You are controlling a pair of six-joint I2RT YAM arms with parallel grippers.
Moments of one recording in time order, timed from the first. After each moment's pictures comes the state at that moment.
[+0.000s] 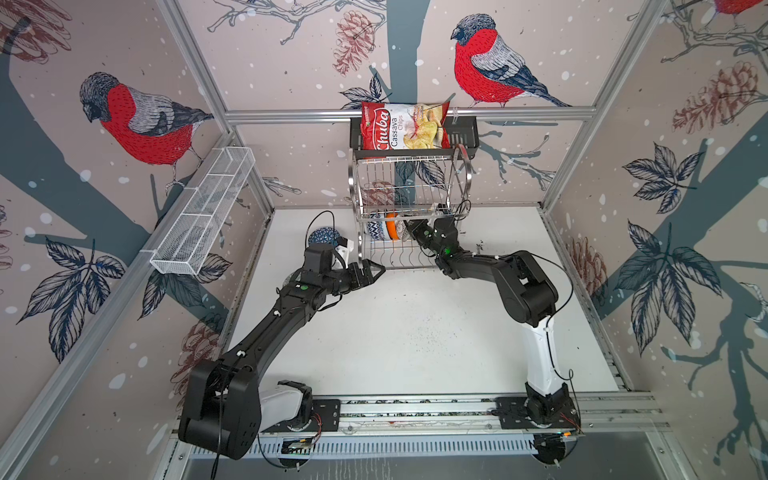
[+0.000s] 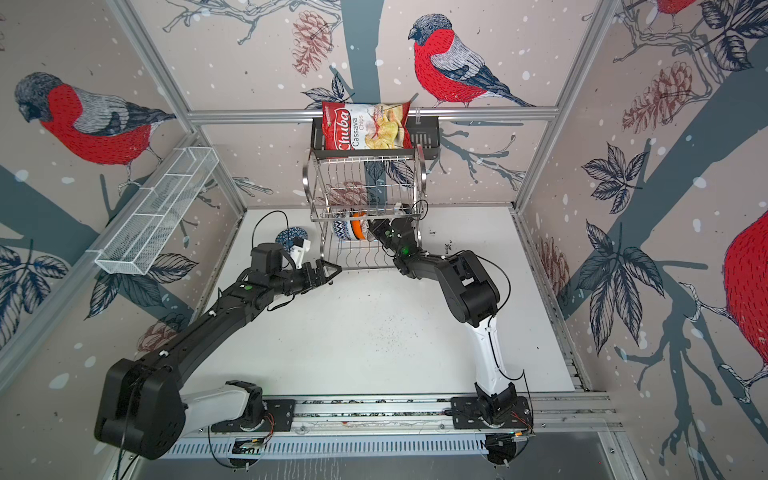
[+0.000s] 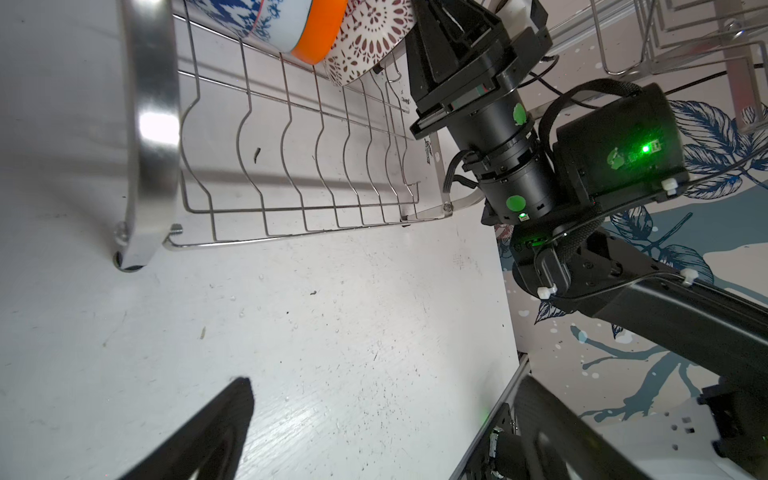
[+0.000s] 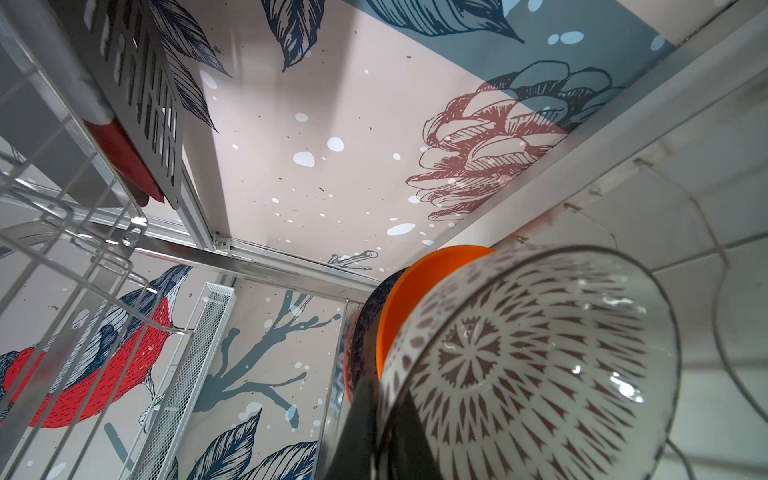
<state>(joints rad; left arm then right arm) -0.26 1.23 0.79 -0.18 0.63 -0.62 0.58 2.19 1.39 0.74 -0.17 1.13</state>
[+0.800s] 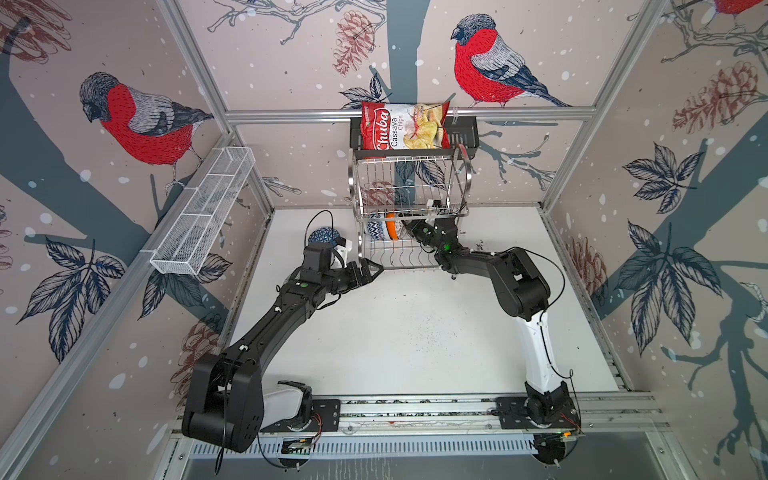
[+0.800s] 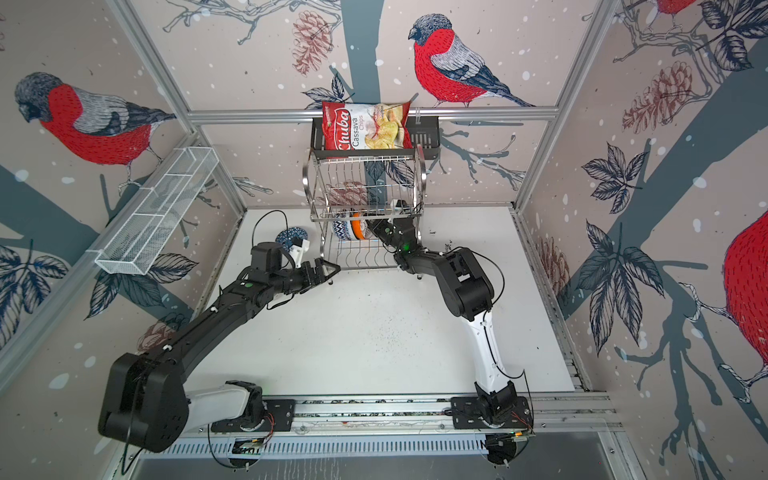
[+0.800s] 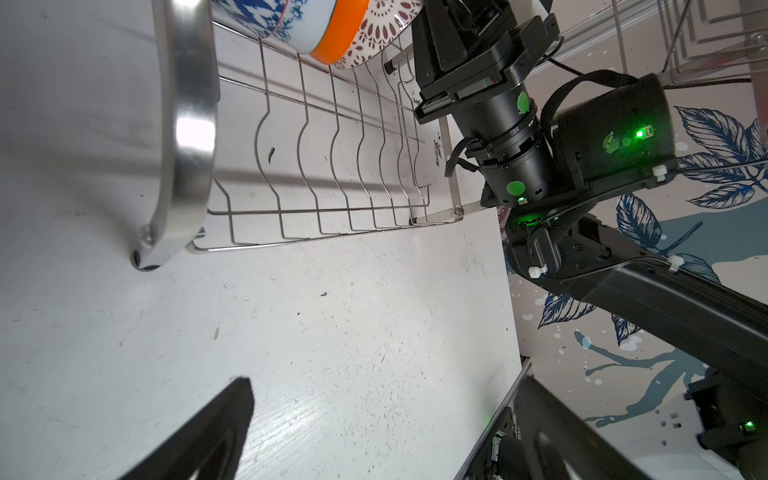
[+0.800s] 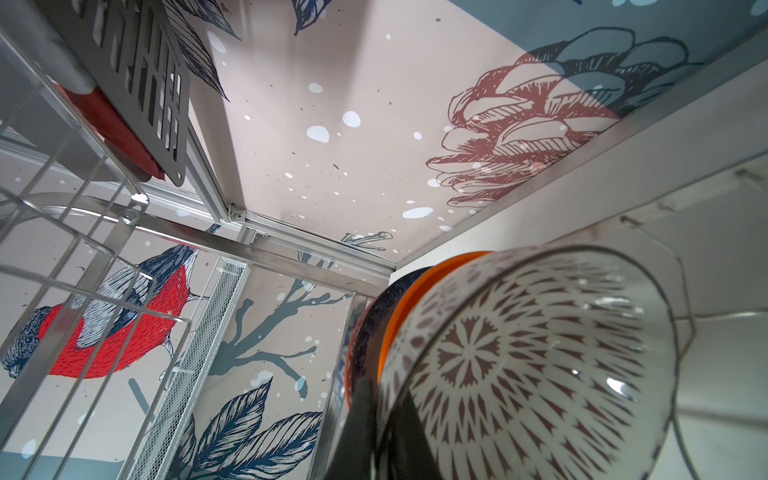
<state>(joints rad) -0.24 1.27 0.80 -0.18 0.64 -0.62 0.54 2.28 1.48 0.78 -0.31 1.12</state>
